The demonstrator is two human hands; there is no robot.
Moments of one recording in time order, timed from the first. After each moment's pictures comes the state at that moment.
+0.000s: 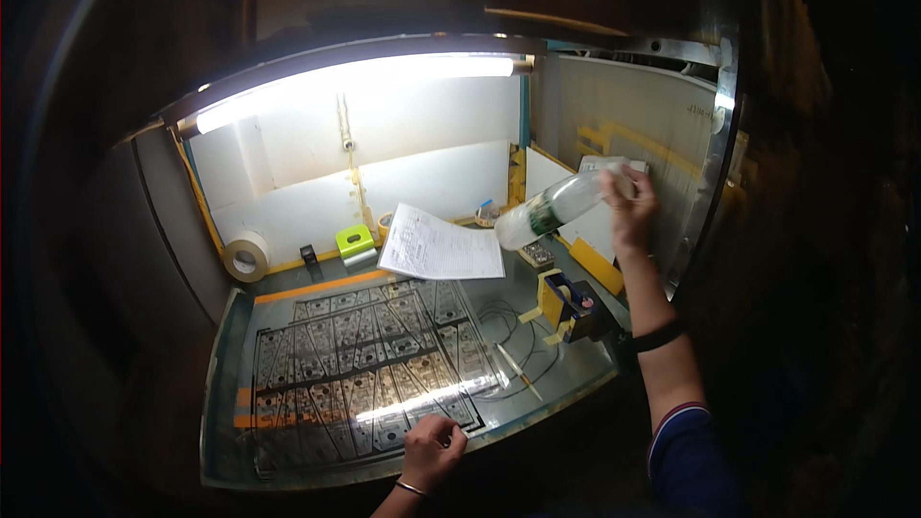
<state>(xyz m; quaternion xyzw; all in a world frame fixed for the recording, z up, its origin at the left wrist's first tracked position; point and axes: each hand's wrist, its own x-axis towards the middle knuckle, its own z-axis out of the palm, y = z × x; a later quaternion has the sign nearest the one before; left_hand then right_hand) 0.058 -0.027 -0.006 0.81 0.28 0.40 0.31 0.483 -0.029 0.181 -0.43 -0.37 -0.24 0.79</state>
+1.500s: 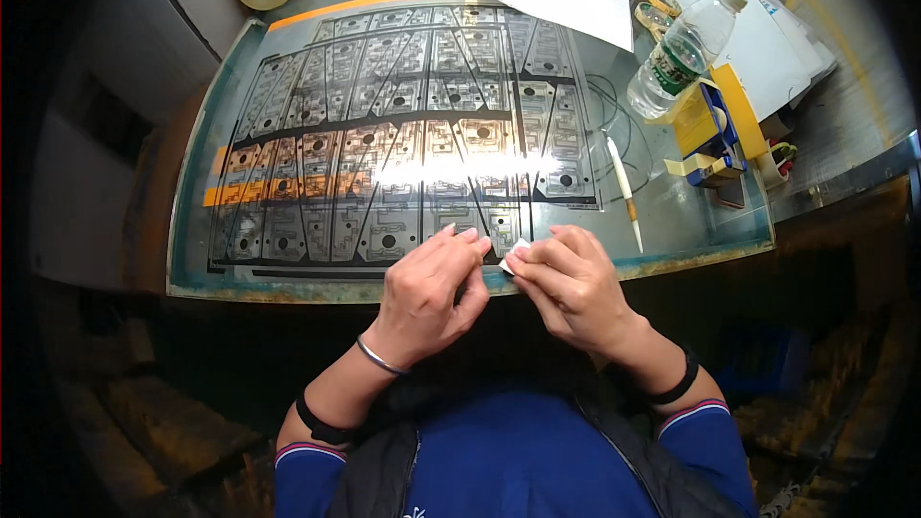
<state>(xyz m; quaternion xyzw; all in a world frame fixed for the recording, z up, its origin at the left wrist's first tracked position) 0.030 -0.020 -0.010 0.88 0.25 0.37 0.18 0.224 -0.094 -0.004 -0.52 -0.79 0.03 0.34</state>
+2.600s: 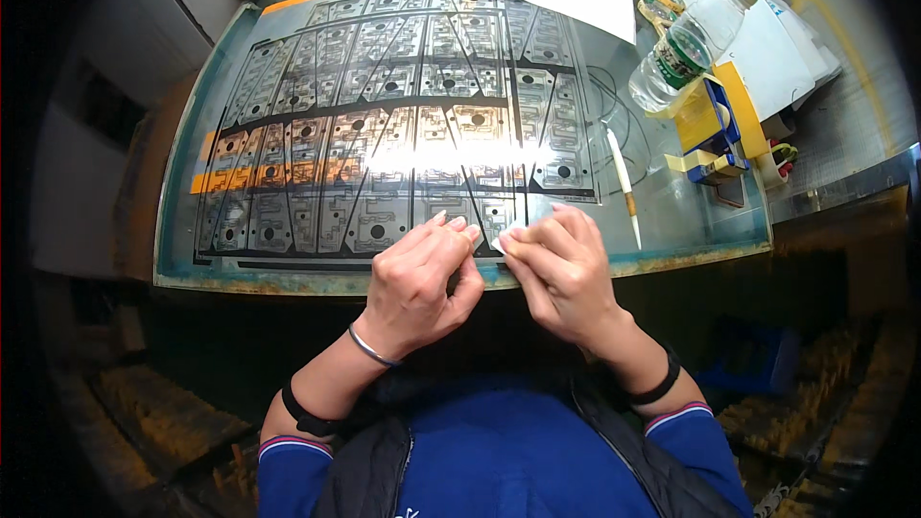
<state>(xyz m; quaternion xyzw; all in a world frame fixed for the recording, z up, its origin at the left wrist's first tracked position) 0.033 -0.015 -0.016 0.88 0.25 0.39 0.13 0.219 -0.084 -0.011 -0.53 -0.76 -0.01 0.38</state>
